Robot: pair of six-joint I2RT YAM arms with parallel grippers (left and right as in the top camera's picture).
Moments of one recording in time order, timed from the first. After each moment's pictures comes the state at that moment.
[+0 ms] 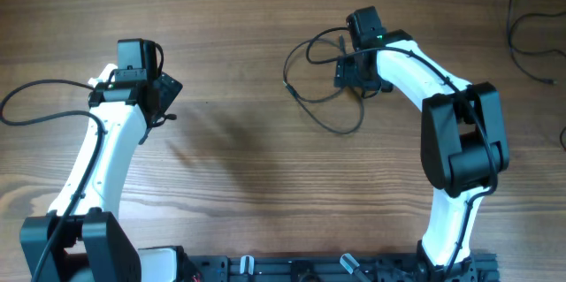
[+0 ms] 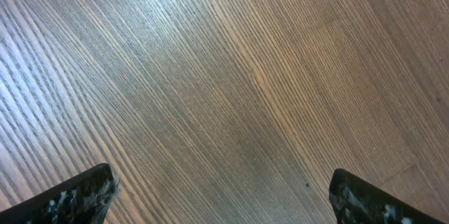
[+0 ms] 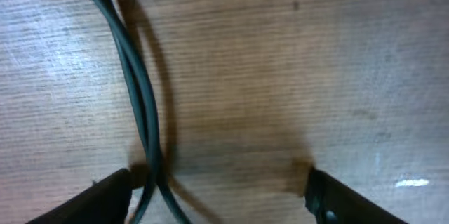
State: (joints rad) left arm 0.04 1.51 1.06 -0.76 -0.26 -0.92; right arm 0.27 2.11 1.46 -0.71 0.07 0.39
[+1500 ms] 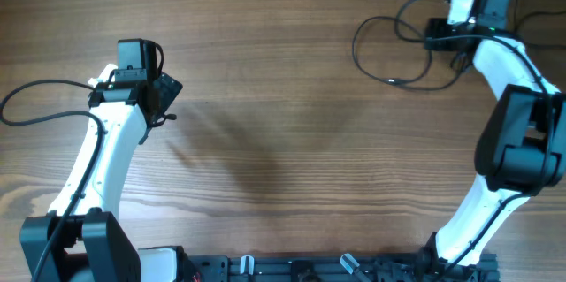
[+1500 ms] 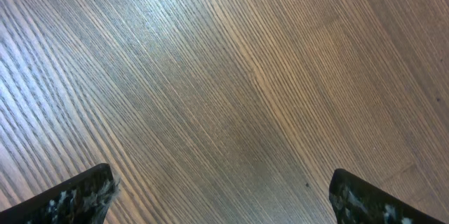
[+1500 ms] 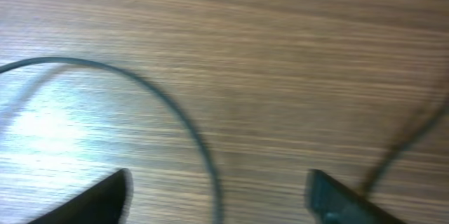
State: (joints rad) left arm 0.04 1.51 1.06 -0.76 -0.26 -0.92; right arm -0.18 2.09 1.46 -0.30 -0.13 -0.20
